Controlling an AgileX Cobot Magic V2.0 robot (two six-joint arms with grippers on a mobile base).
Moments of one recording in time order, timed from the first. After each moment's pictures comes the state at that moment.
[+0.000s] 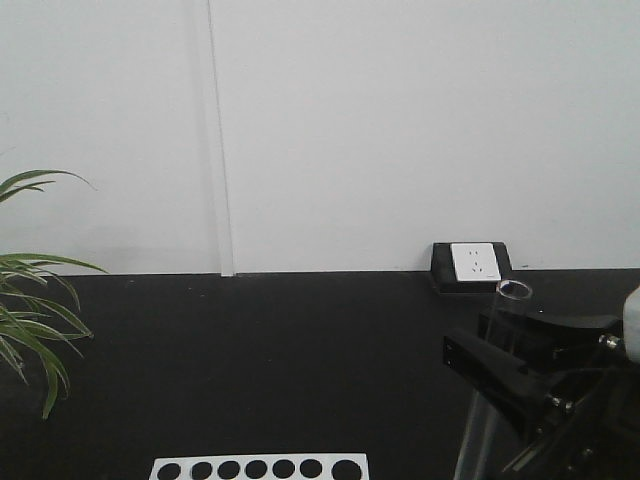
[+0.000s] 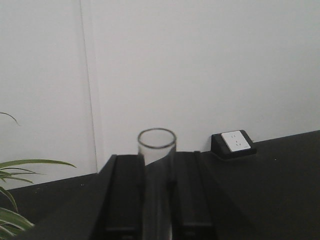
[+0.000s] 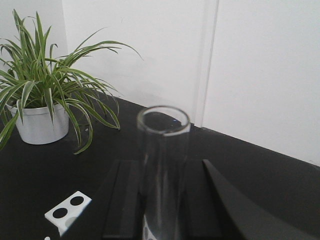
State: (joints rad) left arm -0.29 0.59 -0.57 0.18 -0.01 -0.26; right arm 0.65 0.86 -0.75 -0.26 0.08 0.22
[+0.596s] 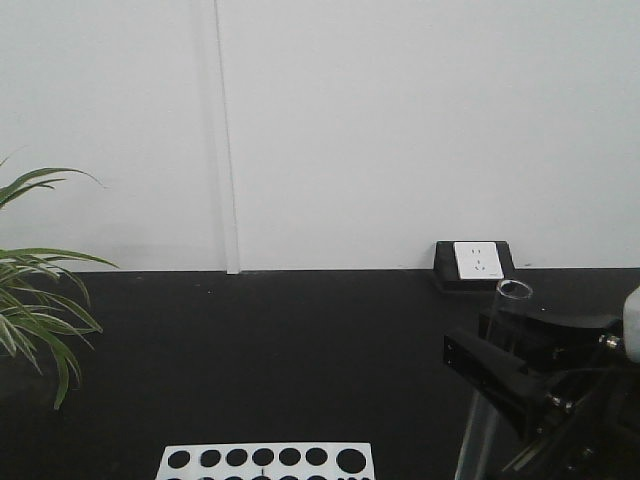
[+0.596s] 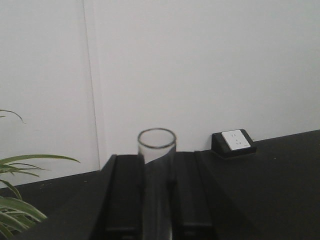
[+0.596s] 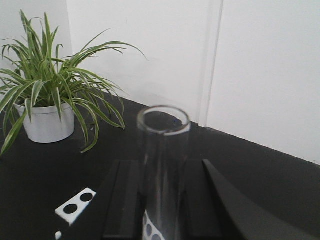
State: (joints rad) left arm -0.29 0.59 -0.57 0.18 -0.01 -0.26; right arm 0.65 0.86 -0.75 -0.26 0.08 0.22
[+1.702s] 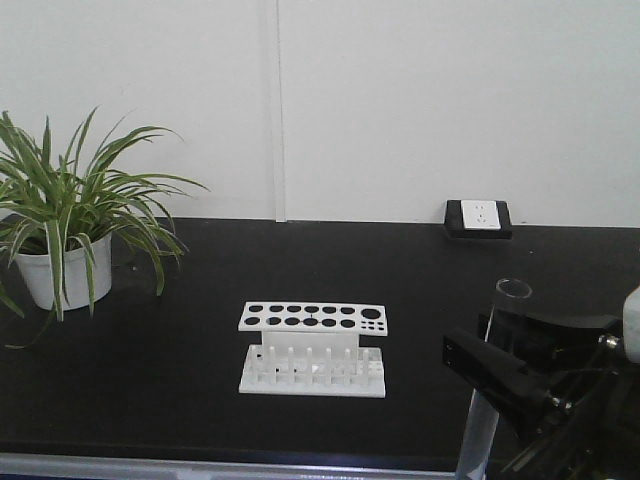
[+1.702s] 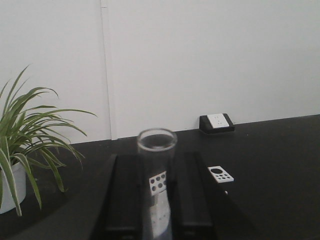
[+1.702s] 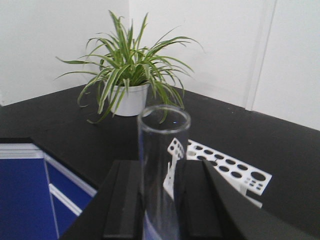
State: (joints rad) left arm -0.29 0.59 -0.57 0.18 -0.01 -0.26; right arm 0.65 0.86 -0.75 -0.26 0.08 0.22
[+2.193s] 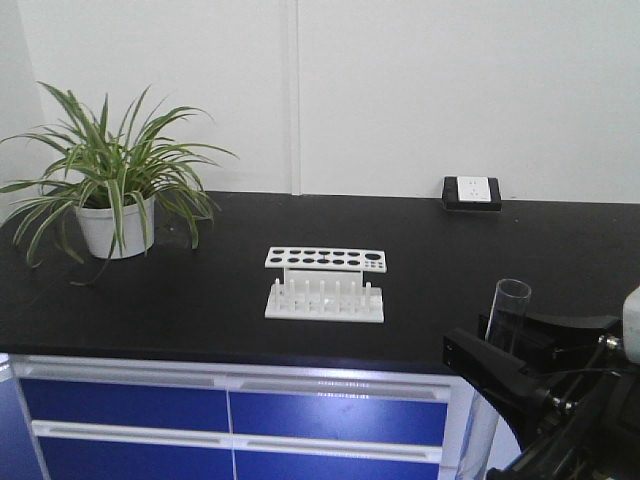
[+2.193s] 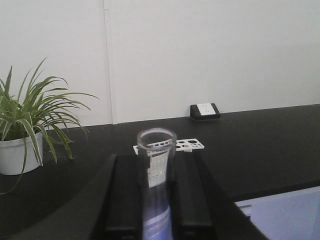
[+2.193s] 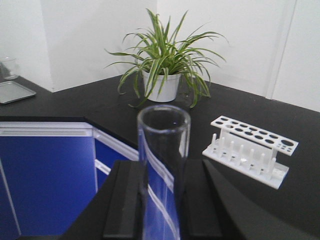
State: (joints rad) left arm -0.29 0.59 -0.57 0.18 -0.01 -0.26; right arm 0.65 0.86 -0.75 -0.26 0.08 0.22
